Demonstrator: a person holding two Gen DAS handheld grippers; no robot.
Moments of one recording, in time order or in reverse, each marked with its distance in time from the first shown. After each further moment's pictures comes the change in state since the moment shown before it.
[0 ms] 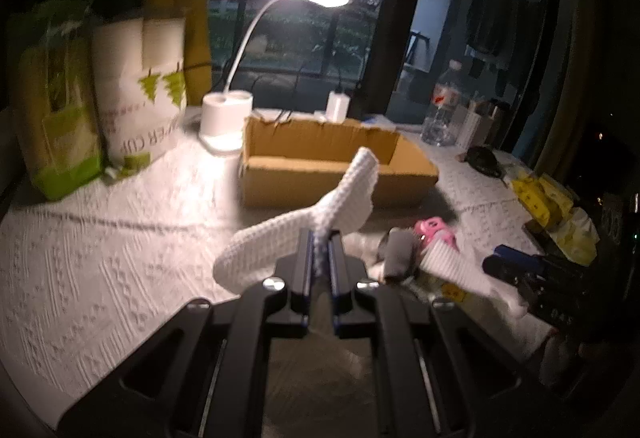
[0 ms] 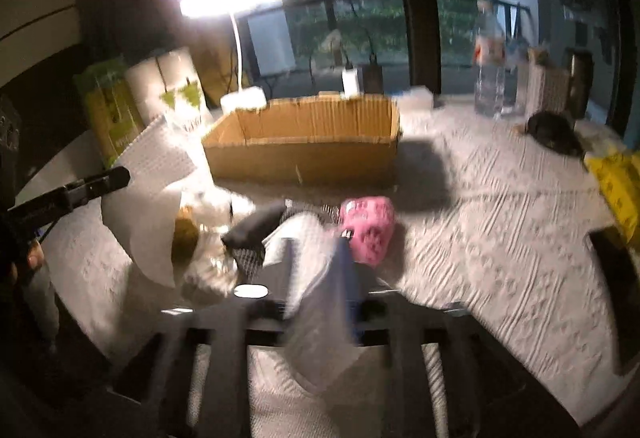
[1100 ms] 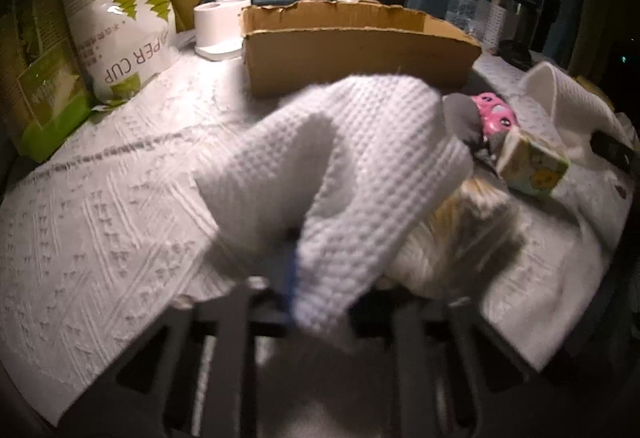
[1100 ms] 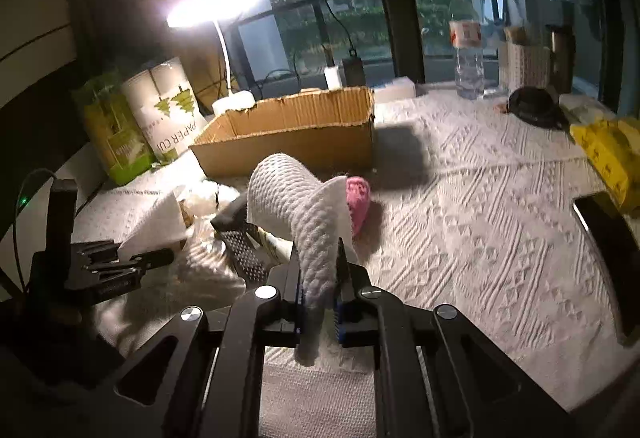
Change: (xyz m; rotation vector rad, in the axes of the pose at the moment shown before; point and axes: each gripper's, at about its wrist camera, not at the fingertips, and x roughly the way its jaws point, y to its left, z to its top) left arm 0.055 0.007 -0.054 0.143 0.267 0.101; right arm -0.026 -0.022 -0.011 0.050 -0.039 0.004
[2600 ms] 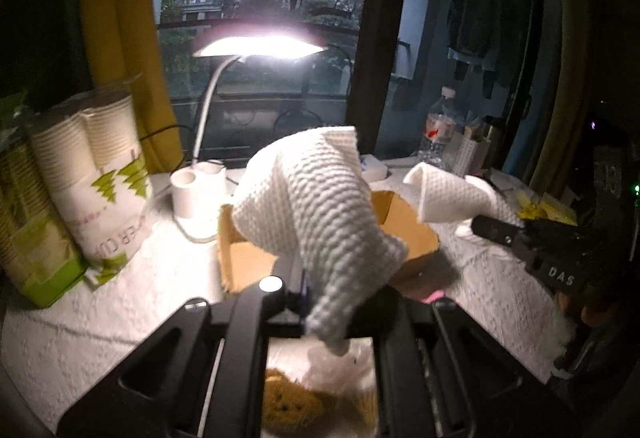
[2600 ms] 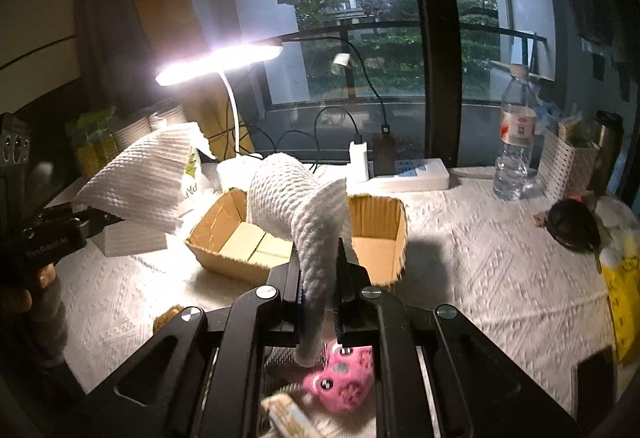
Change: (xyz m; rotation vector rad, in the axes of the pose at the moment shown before) left arm -0.053 0.006 0.155 -0.027 -0.319 -0.122; right arm 0.060 0.013 0.129 -0.116 -0.070 0.040
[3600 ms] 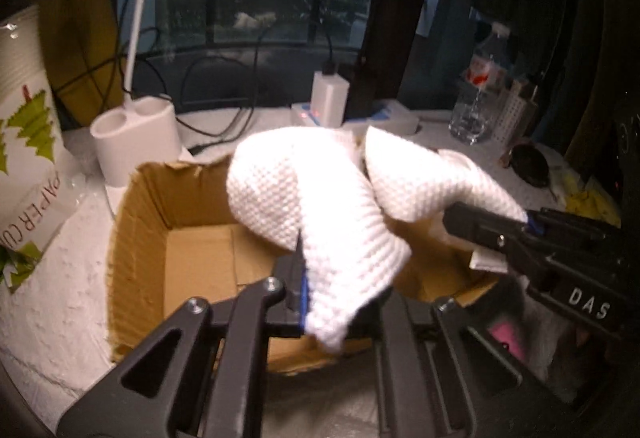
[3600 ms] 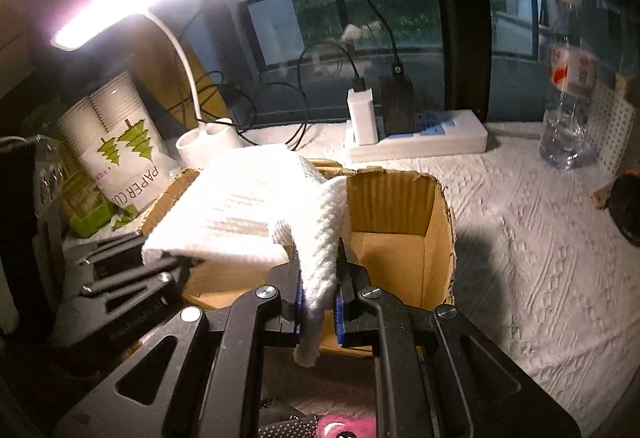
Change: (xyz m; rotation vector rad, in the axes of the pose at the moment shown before) left arm 0.156 0.000 -0.020 -0.037 0.180 0.015; right arm 0.122 -0.024 0.001 0.092 0.183 0.026
